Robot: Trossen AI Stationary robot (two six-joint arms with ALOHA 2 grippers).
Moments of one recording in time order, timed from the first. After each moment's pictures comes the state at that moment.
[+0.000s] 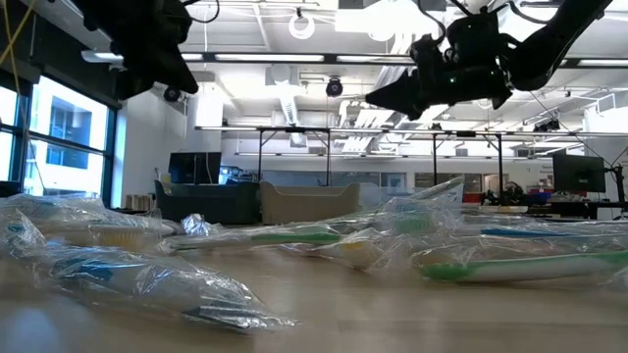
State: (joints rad) left arm -0.02 0.87 0.74 -0.51 -0.19 -0.78; right arm -0.59 1.36 0.56 0.74 -0.40 -0.08
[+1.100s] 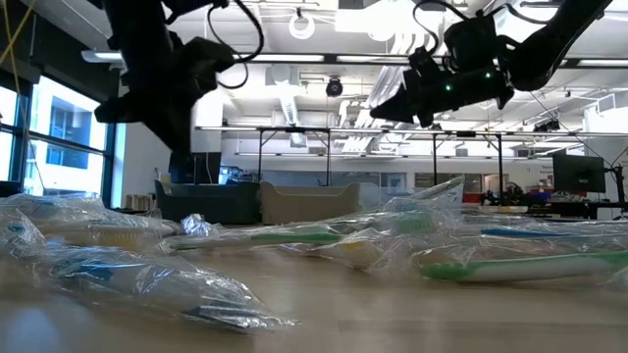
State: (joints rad) left arm -0.10 1.33 0.92 -0.72 -0.17 -1.19; right arm -0.59 1.36 0.56 0.68 -0.18 -0.08
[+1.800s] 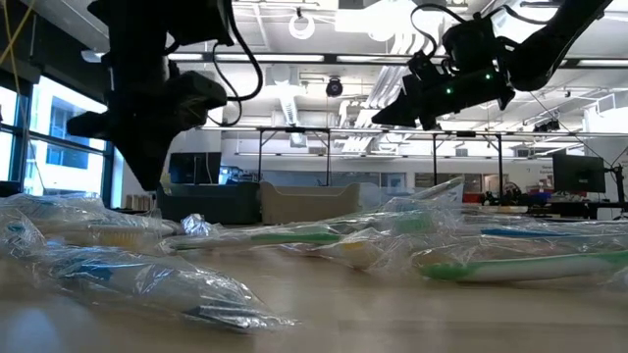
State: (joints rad) left arm -0.10 1.45 0.92 -0.77 -0.01 -1.28; right arm -0.59 1.36 0.56 0.65 -0.15 -0.08
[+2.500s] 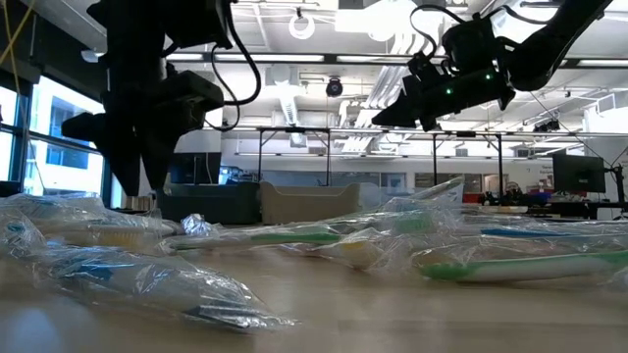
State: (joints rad) left arm -0.10 1.45 0.90 -0.76 0.04 -1.29; right arm -0.59 1.36 0.56 0.64 -0.16 -0.08
